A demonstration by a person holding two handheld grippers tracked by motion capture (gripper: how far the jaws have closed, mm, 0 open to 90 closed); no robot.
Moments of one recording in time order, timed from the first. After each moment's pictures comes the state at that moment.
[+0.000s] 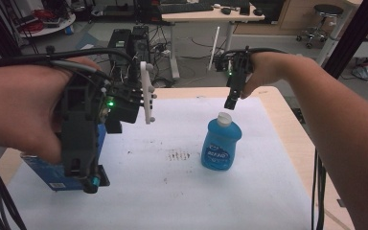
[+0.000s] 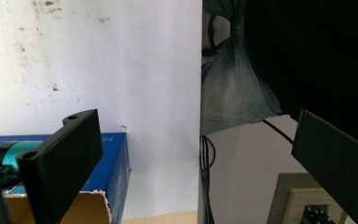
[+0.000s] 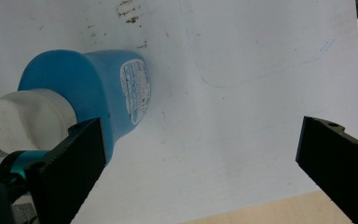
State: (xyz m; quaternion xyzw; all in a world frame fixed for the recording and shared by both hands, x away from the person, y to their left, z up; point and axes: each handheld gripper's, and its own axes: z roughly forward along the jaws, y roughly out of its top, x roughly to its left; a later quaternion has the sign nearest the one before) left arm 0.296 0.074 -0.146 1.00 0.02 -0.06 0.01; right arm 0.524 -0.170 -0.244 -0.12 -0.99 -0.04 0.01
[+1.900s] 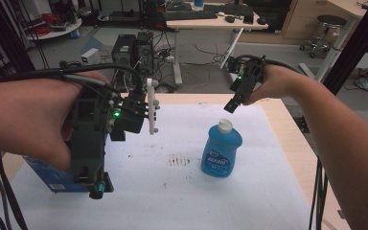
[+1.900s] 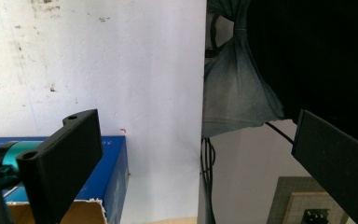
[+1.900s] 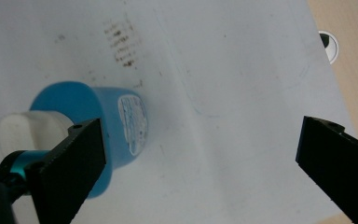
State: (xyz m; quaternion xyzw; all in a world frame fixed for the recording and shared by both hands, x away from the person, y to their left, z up) left arm 0.296 0.072 -0.160 1.00 0.02 -0.06 0.02; right arm 0.518 -0.196 -0.240 -0.16 -0.97 -0.16 -0.02
